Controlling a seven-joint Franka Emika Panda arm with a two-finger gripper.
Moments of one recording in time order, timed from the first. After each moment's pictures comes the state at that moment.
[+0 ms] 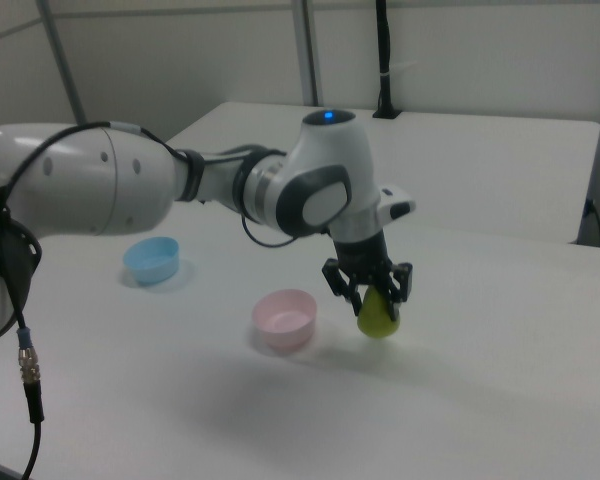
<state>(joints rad) -0.33 0.46 -0.05 -1.59 -0.07 2.16 -0.46</state>
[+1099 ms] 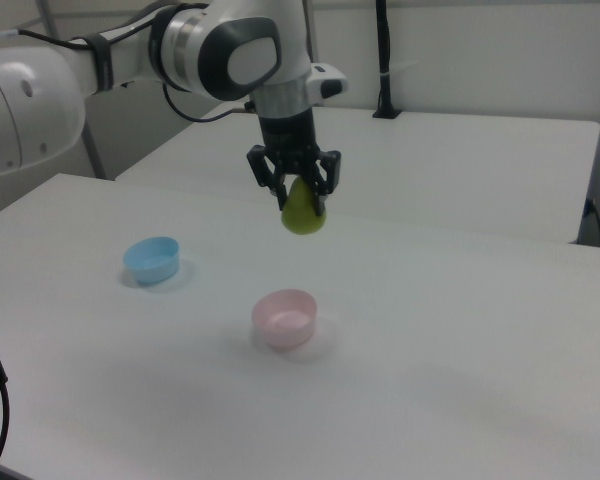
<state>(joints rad) -0.22 0.31 -0.04 -1.34 0.03 1.74 -0.39</state>
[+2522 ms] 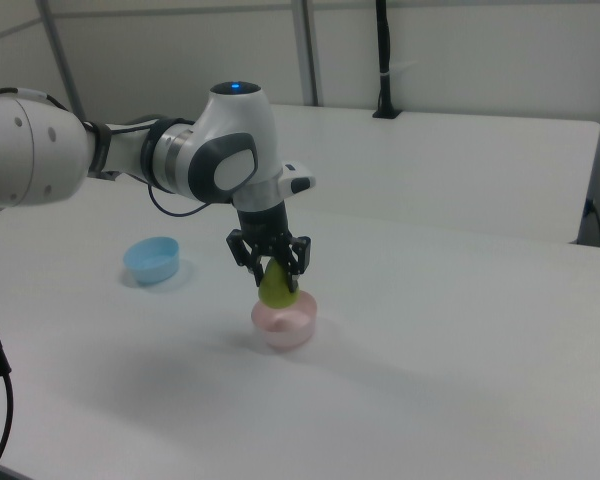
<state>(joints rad) -0.12 0.28 -0.04 -1.77 0.00 2.09 -0.32</state>
